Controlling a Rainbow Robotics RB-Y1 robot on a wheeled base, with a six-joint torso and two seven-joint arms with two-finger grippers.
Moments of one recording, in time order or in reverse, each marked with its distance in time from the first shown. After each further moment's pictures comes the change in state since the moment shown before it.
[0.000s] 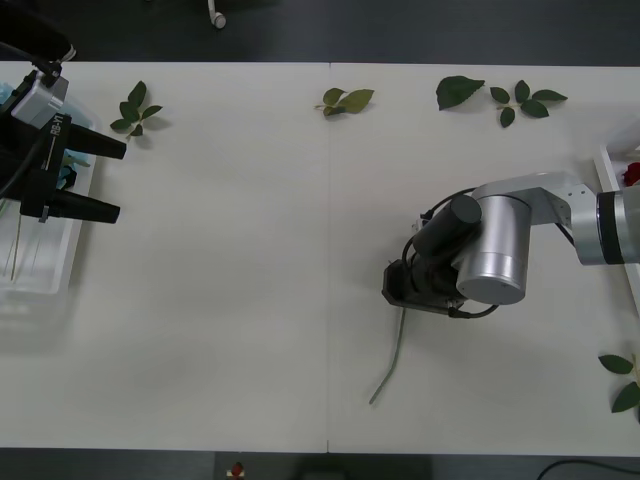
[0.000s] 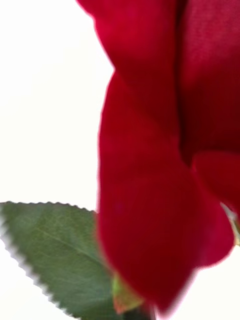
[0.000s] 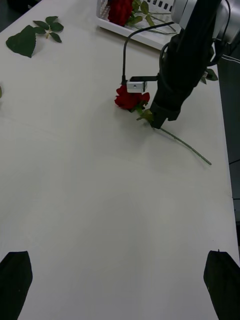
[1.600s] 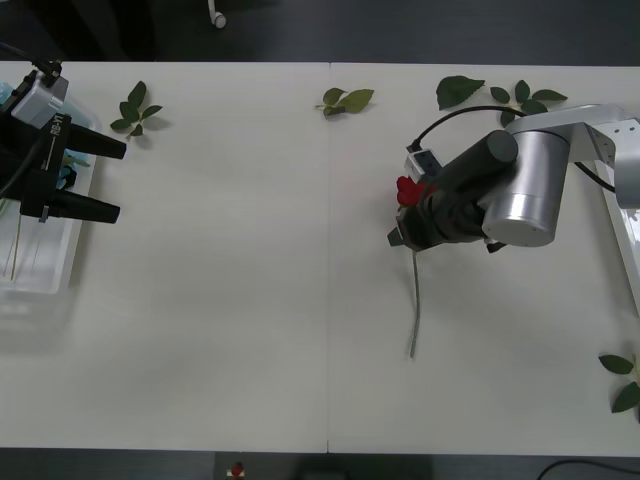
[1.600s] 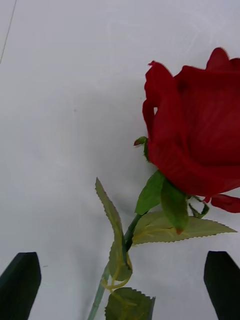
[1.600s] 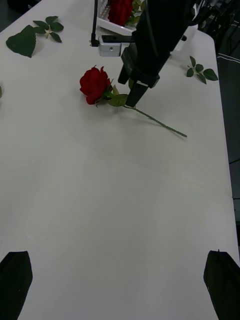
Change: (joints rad) right arm -0.132 -0.097 0.001 0.014 0.036 -0.066 0.500; left arm 0.000 0.000 0.000 0.000 0.000 0.000 0.000
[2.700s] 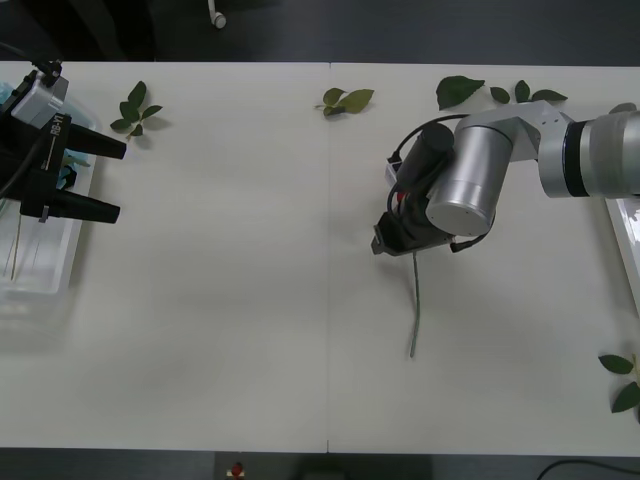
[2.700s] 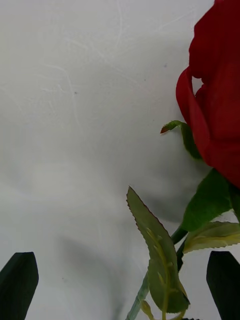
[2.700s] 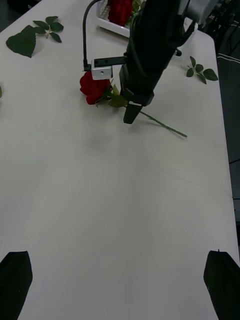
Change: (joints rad) right arm -0.058 0.203 0.070 0.200 -0.214 0.105 0.000; left arm 0.000 0.000 0.000 0.000 0.000 0.000 0.000
